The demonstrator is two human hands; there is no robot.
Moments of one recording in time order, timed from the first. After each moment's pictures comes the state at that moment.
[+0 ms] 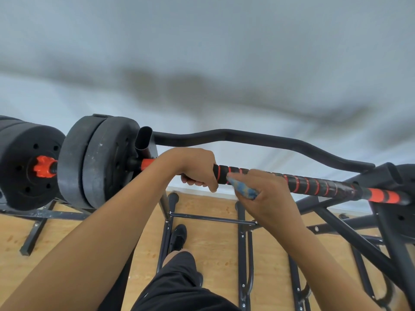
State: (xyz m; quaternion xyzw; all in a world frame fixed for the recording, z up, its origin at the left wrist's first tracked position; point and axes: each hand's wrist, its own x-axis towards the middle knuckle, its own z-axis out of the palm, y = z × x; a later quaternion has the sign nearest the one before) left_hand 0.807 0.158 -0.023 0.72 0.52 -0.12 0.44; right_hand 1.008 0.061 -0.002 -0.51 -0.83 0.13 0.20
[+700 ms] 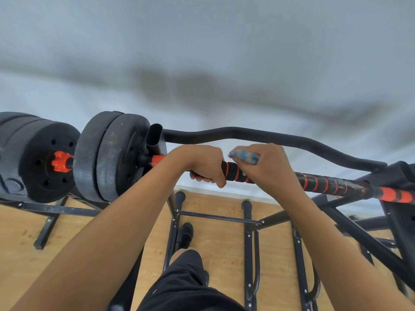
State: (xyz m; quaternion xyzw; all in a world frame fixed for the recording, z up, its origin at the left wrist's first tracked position) left_hand 0.806 0.155 -0.022 0.72 0.52 -0.12 0.44; right_hand 0.990 0.109 0.002 -0.54 -0.78 0.23 0.23
